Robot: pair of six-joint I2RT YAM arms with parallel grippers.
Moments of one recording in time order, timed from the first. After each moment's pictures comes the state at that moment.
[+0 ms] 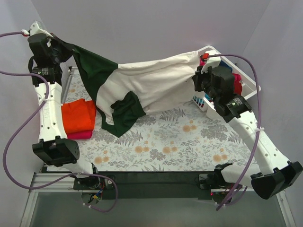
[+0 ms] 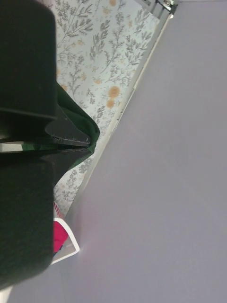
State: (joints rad) left arm 0.18 1.58 1.89 -0.48 0.15 -0.60; right arm 0.48 1.20 1.31 -0.36 0.15 0.06
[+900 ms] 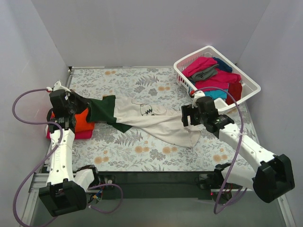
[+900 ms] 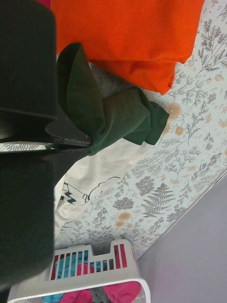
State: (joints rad) left arm 0.22 1.00 0.94 -0.40 0.22 -0.59; right arm 0.48 1.11 0.79 -0.36 0.04 0.15
